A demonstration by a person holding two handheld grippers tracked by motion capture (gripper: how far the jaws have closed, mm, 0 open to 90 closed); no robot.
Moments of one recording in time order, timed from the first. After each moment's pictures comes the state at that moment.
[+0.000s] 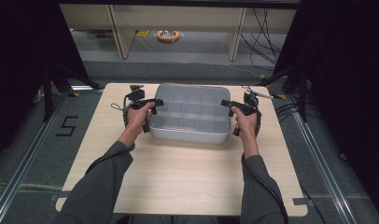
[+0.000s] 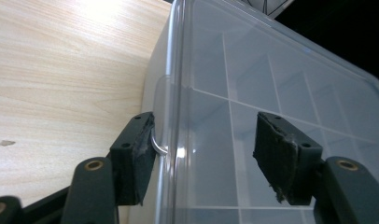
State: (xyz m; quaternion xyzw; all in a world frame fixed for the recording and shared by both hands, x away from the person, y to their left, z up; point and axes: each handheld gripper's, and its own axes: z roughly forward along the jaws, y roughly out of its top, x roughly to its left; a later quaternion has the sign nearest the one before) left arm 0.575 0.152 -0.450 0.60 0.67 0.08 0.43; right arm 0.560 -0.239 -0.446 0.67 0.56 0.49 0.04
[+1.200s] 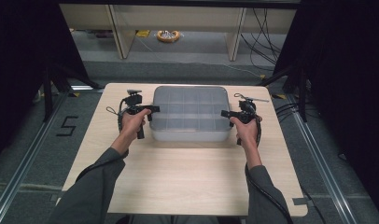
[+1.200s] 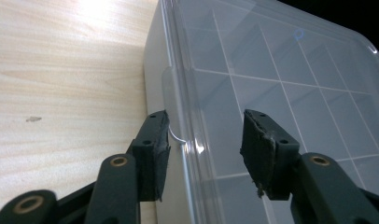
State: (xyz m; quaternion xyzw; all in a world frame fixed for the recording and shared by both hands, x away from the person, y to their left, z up) left arm 0.550 0.165 -0.450 0.63 0.64 0.07 0.43; right arm 0.534 -0.233 -0.449 0.62 0.66 0.42 0.11
